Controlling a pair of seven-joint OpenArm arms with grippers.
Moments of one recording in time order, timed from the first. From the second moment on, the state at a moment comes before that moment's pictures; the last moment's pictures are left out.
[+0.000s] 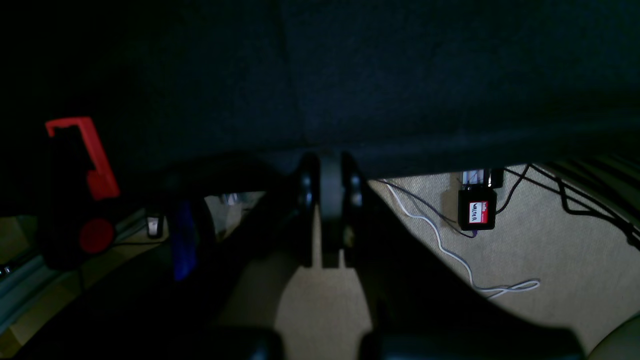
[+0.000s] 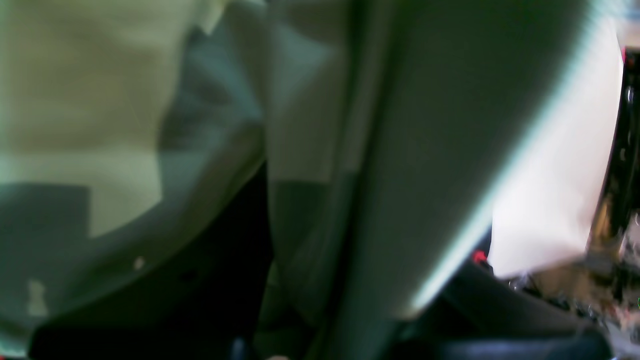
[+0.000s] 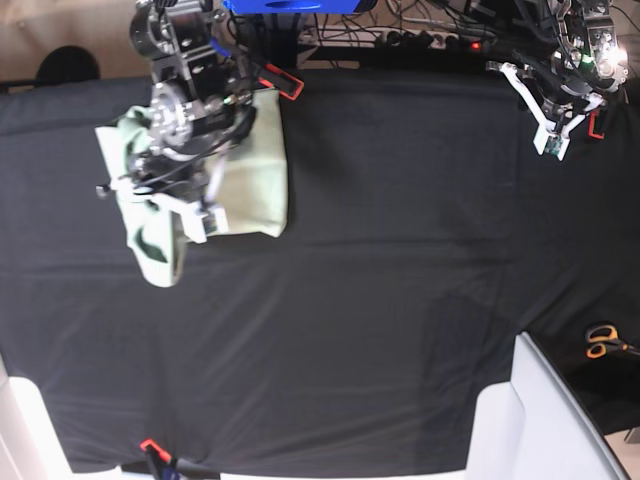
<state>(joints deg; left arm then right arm) 32.2 -16.2 -23.7 100.2 -8.9 -24.6 50.3 -17.1 -4.3 -16.3 97.2 -44.8 -4.5 -53.4</state>
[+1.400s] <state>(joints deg) 32.1 -16.3 -23.7 100.2 -8.9 -24.6 50.3 -18.5 -4.7 -23.8 94.0 -44.4 -7.0 -53.7</state>
